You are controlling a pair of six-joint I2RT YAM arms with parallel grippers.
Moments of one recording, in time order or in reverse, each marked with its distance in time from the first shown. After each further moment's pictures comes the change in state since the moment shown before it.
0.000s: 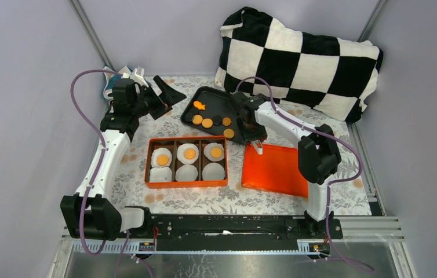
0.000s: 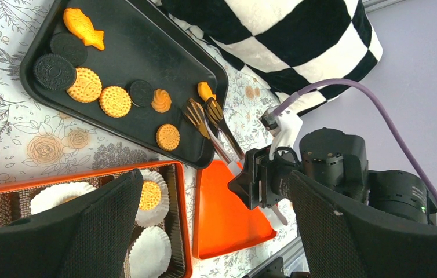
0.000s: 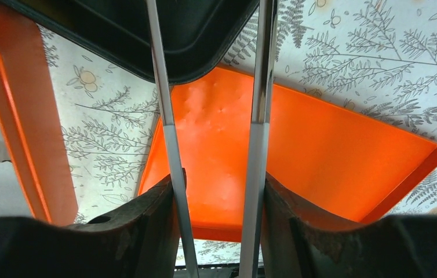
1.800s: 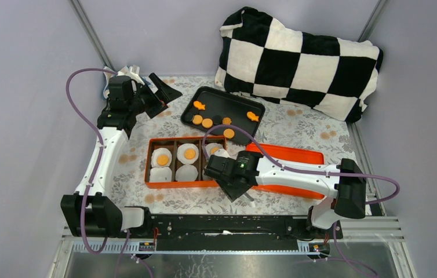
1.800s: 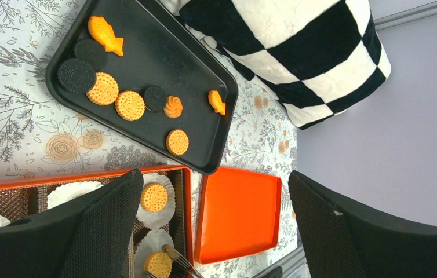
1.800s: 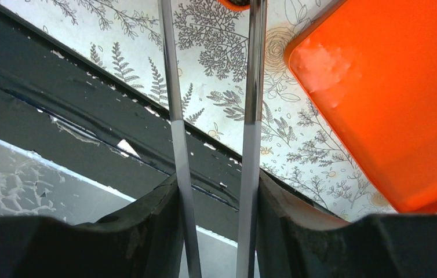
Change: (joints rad) left arm 0.034 0.018 0.051 -0.061 -0.028 0.002; right arm 0.626 -0.375 -0.331 0.000 -0.071 0.204
